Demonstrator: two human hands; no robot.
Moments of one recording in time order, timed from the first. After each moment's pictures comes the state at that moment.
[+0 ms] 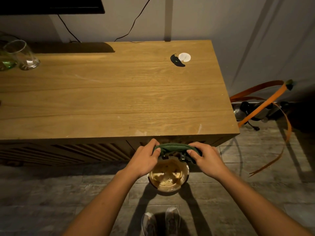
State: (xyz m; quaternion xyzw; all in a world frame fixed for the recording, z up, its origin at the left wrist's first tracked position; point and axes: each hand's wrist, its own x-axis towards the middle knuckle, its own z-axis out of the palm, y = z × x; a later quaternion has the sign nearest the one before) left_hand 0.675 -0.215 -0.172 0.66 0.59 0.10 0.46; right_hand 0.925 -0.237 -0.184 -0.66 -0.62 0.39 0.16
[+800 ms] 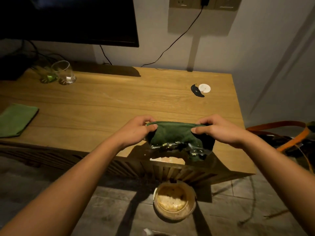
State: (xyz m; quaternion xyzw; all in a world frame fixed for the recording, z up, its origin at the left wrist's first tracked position) left_hand 0.609 -0.099 -0.049 0.59 0.58 0.21 0.52; right_hand 0.897 -0.073 -0.029 -0.54 -0.66 0.51 0.09
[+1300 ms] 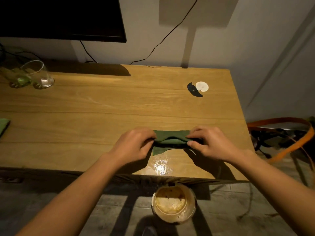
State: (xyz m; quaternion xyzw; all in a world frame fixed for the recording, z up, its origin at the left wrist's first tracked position) left_hand 0.599 -0.064 -0.118 0.84 0.49 0.13 0.20; right_hand 0.895 -0.053 -0.107 -0.51 -0.83 0.24 0.06
